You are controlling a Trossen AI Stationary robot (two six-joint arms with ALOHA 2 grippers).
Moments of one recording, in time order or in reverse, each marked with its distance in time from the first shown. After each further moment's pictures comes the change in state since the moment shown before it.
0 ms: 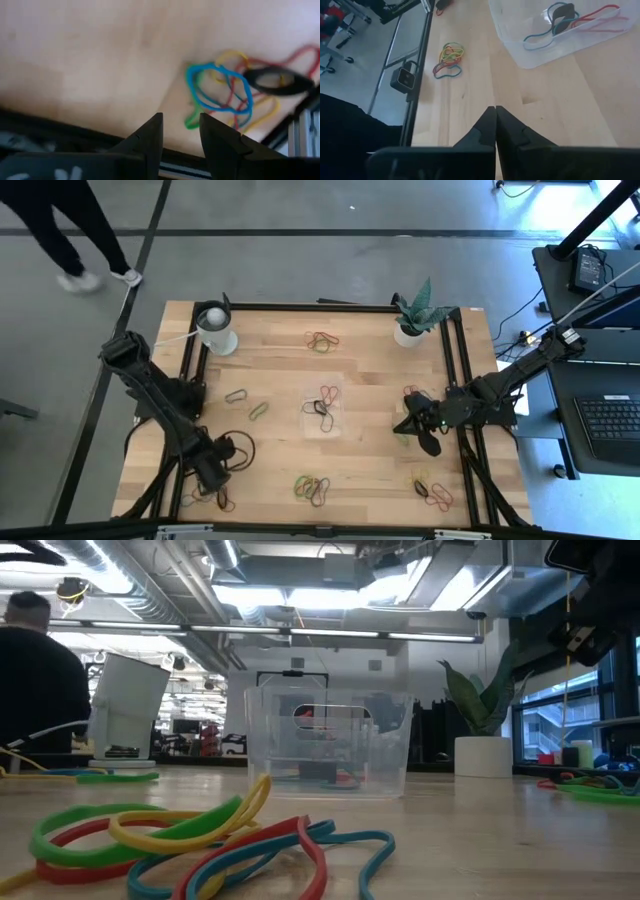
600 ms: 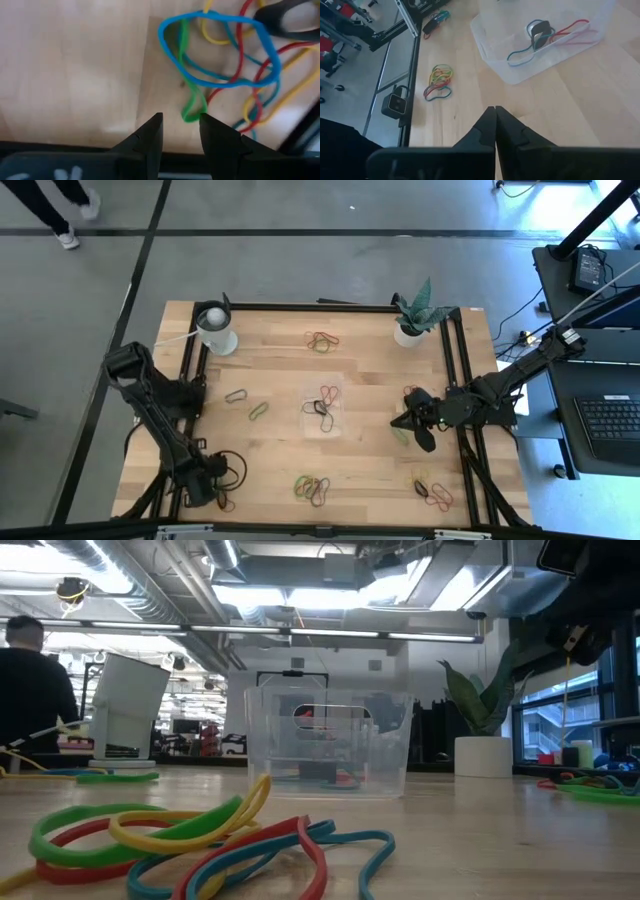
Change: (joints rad) left arm -0.147 0.124 -0.054 0.162 0.023 0.056; right arm -0.003 0.001 0.000 0.018 0.105 0.067
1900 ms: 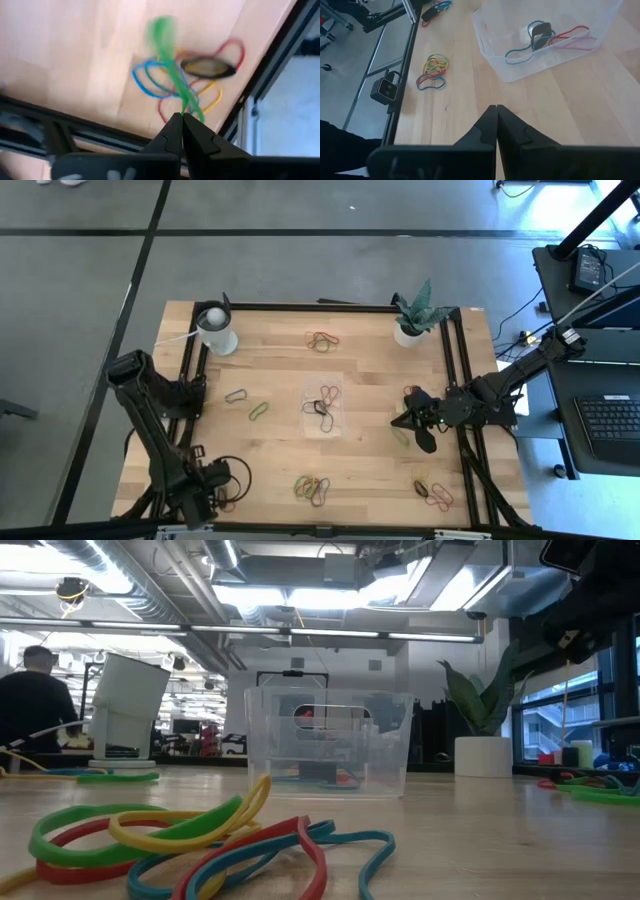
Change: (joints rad) left arm 0.016 0.073 0.462 -0.414 -0.172 -0.149; right arm 0.000 0.000 0.000 -0.023 0.001 -0.116
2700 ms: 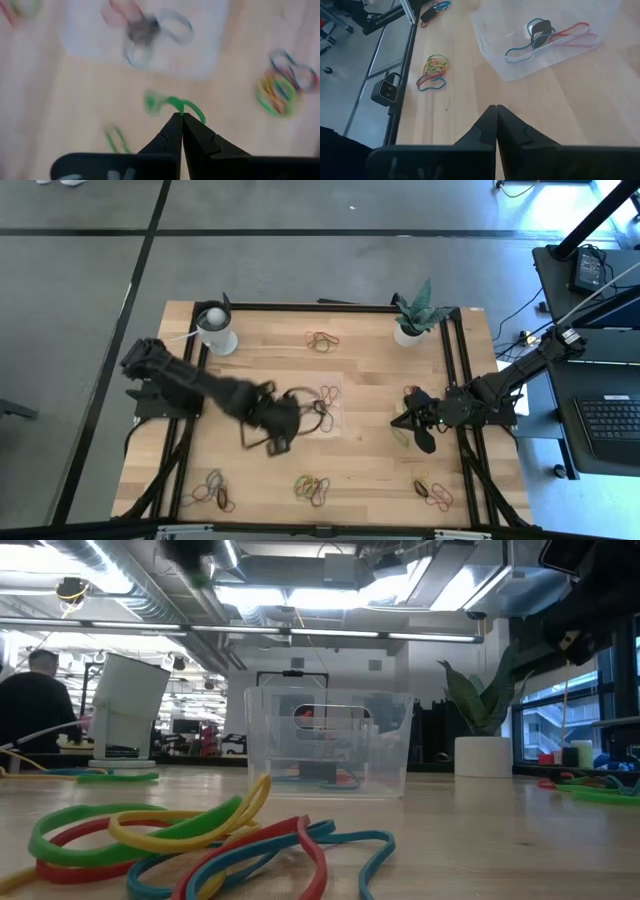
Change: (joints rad) left arm 0.677 0.000 0.251 0.007 -0.270 0.779; right arm 0.000 0.011 0.000 0.006 -0.001 0.034
